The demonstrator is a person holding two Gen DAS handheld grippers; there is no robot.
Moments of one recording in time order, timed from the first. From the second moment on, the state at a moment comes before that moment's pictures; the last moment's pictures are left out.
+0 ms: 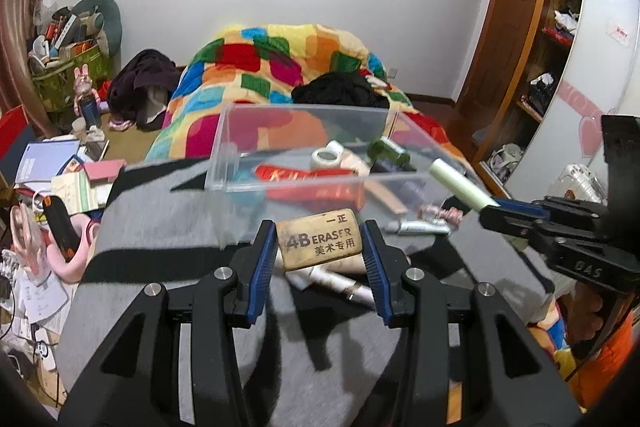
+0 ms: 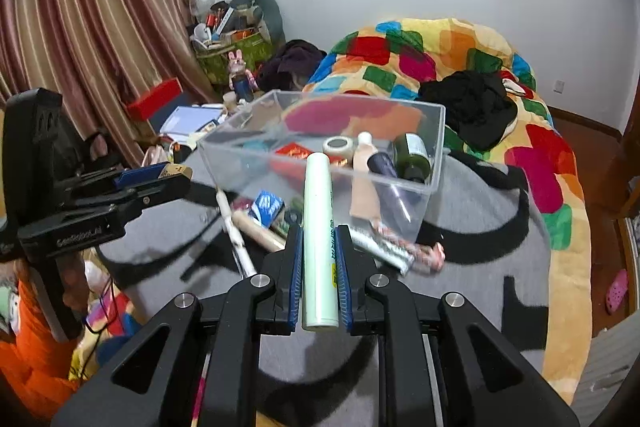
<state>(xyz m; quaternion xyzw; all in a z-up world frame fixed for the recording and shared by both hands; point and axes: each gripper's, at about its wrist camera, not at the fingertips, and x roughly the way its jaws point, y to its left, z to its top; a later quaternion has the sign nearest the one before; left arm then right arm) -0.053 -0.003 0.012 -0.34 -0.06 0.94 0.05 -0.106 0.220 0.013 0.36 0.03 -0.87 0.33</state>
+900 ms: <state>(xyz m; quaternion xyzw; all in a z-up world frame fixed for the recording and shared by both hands) -0.147 -0.021 0.000 -0.38 -0.08 0.92 0.03 -0.198 0.168 0.007 0.39 0.04 -0.87 0.30</state>
